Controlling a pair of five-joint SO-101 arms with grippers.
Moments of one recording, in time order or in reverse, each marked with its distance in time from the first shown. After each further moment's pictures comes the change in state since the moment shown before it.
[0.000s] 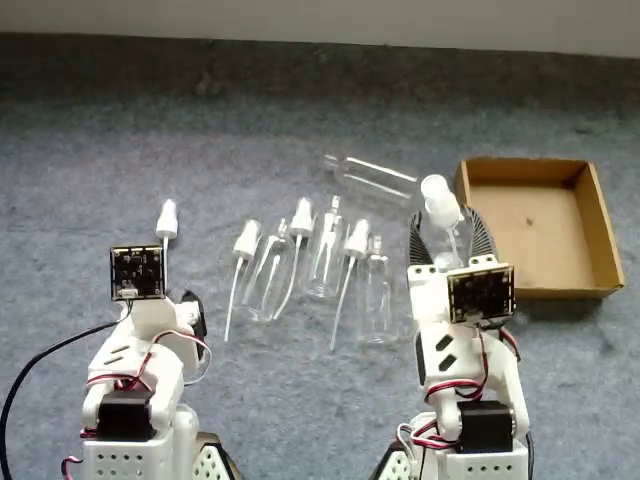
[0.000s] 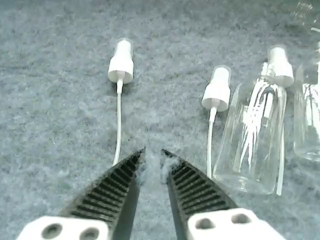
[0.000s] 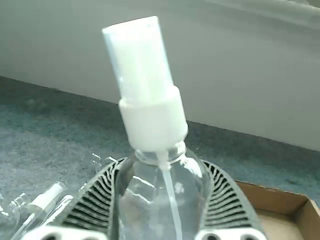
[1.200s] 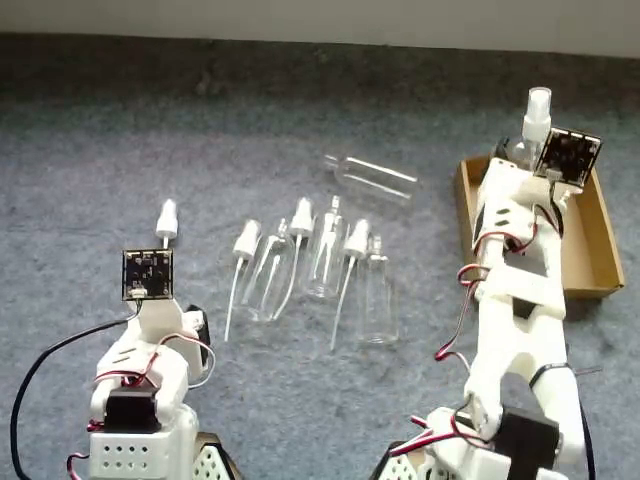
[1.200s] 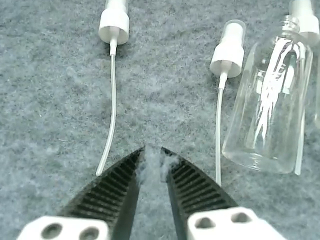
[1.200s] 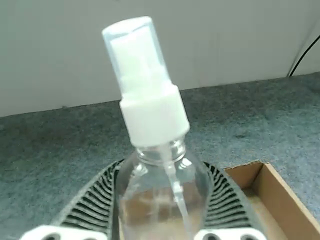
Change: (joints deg) left arm -0.1 0.0 5.5 0.4 0.0; right arm 18.6 83.4 -32.2 -42.2 -11.6
